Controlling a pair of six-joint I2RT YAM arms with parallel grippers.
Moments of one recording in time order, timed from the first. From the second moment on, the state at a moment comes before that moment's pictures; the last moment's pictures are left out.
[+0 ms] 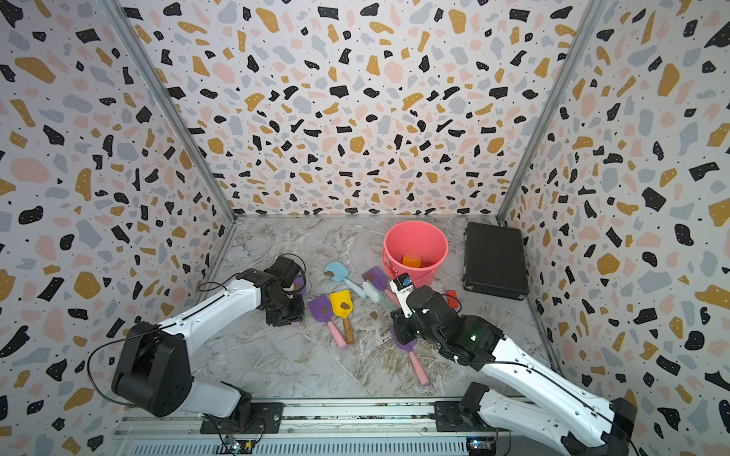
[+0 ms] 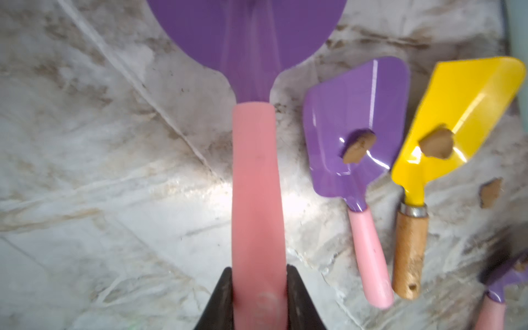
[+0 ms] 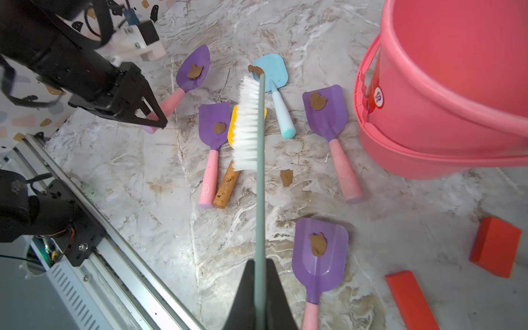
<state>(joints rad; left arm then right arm) -0.40 1.43 1.02 -1.01 0.10 -0.60 0.92 0.88 0.91 -0.71 0.09 0.31</state>
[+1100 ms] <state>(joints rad) -0.85 1.36 1.38 -1.49 0.23 -0.44 1.14 0.87 0.91 -0.63 0.10 -0.46</state>
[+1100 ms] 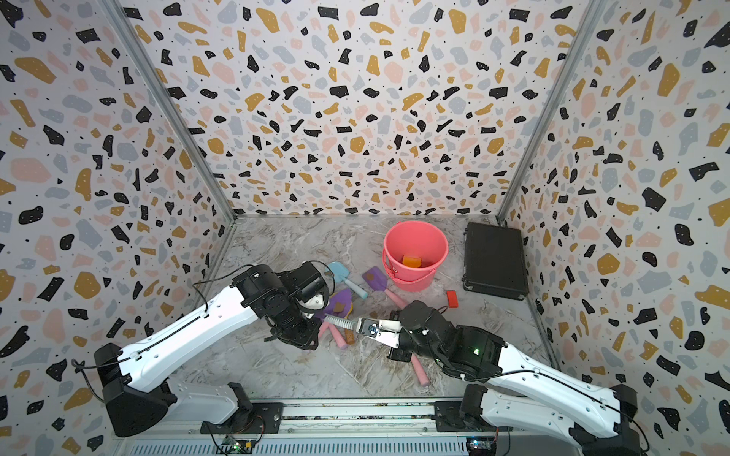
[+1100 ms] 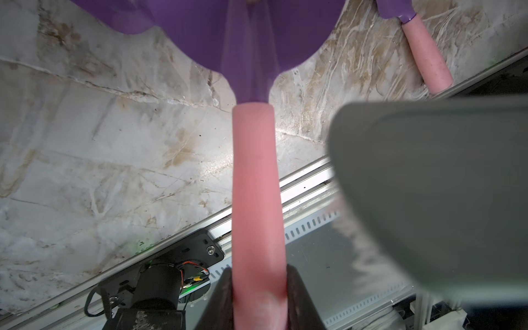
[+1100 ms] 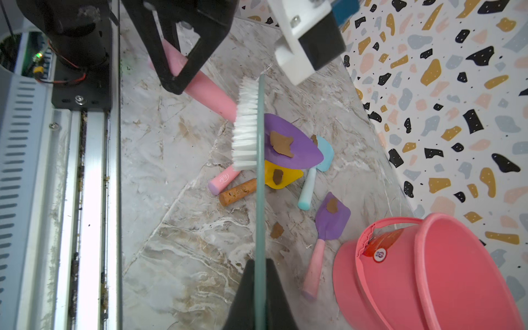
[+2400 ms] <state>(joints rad) -0.87 1.35 1.41 -1.61 0.28 -0.31 1.26 0.89 0.79 -0.60 0.66 -0.75</state>
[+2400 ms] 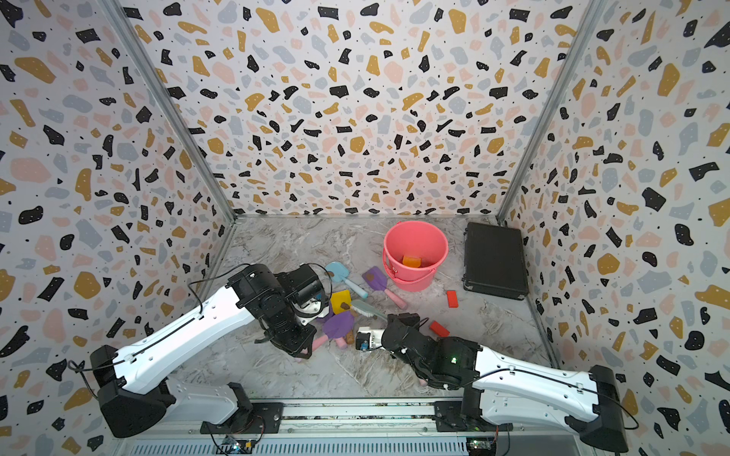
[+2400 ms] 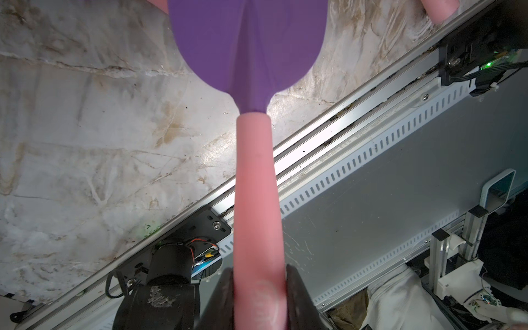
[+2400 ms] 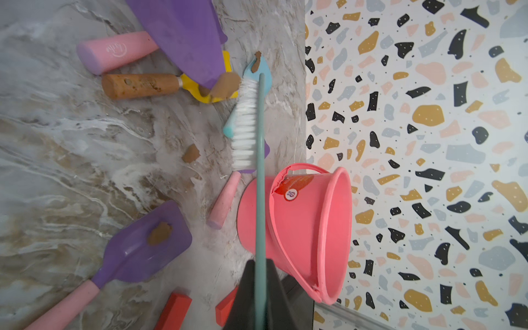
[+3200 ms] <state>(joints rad) -0.88 1.44 1.49 -1.59 0.29 -0.27 1.34 0.90 0.70 -0.59 0.67 -0.80</state>
